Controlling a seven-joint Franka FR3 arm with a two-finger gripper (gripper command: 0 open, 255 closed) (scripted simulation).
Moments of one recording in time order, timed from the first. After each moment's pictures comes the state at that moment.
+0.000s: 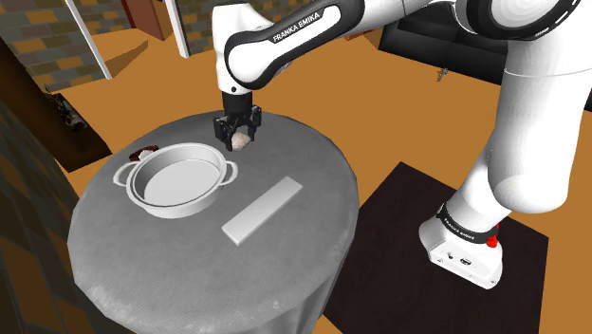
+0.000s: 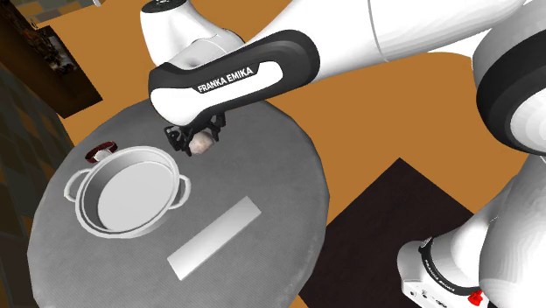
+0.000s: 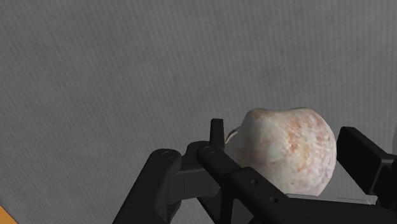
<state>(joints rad) 0.20 0.39 0.24 -1.76 0.02 2.15 0.41</state>
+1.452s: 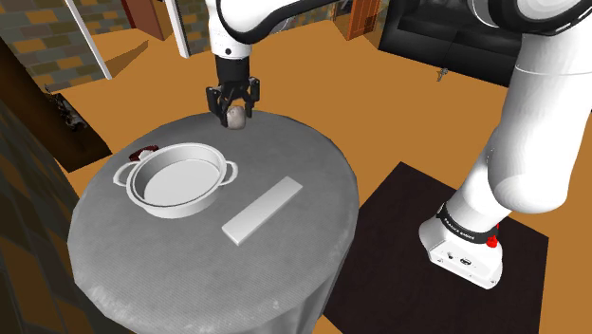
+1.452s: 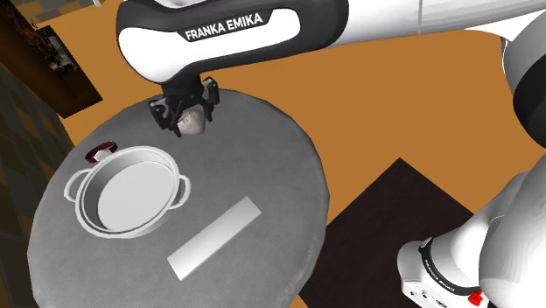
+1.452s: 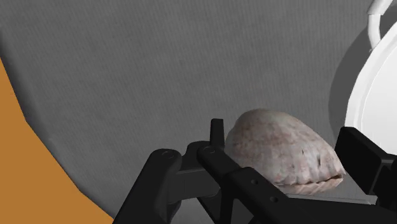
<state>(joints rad) 0.20 0.31 0.24 -1.64 0.03 1.96 0.42</state>
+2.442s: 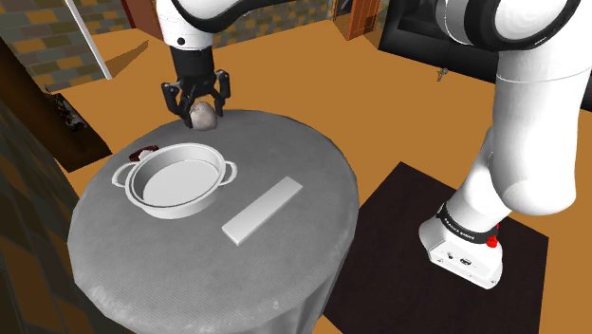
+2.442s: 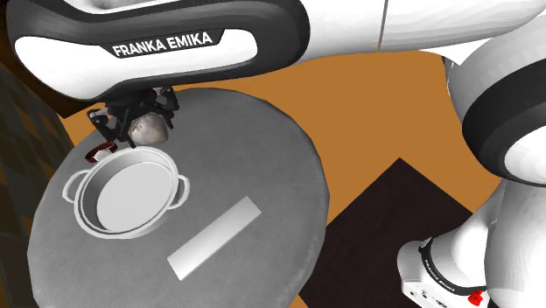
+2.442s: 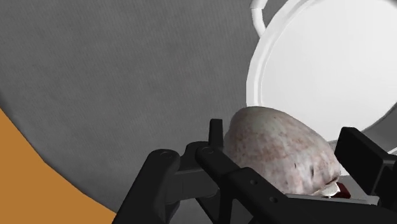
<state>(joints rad) 0.33 0.44 0.28 -1.36 -0.07 1.83 0.60</state>
